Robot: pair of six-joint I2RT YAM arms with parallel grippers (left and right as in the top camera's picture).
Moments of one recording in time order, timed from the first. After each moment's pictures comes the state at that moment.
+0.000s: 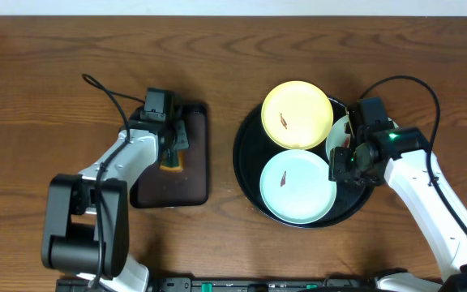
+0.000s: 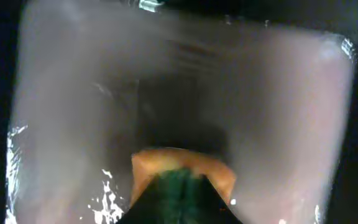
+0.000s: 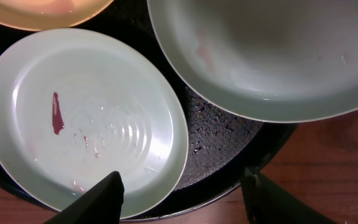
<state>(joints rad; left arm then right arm) -0.13 1.73 0.95 -0.44 -0.03 -0.33 0.23 1.42 1.04 -1.04 -0.02 0.36</state>
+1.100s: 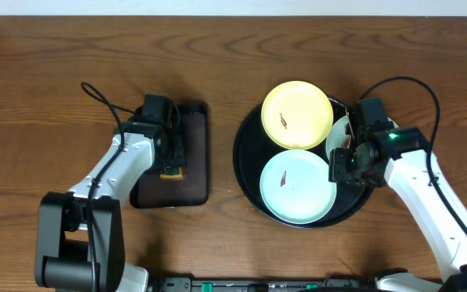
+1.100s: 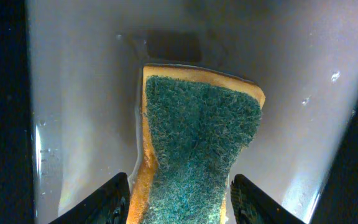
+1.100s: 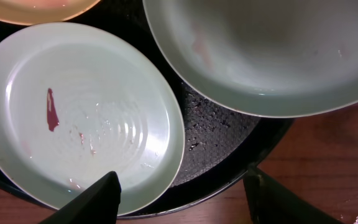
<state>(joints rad) -0.13 1.66 0.95 -0.68 -0.01 -0.33 0.23 1.42 1.04 -1.05 -0.01 0.36</state>
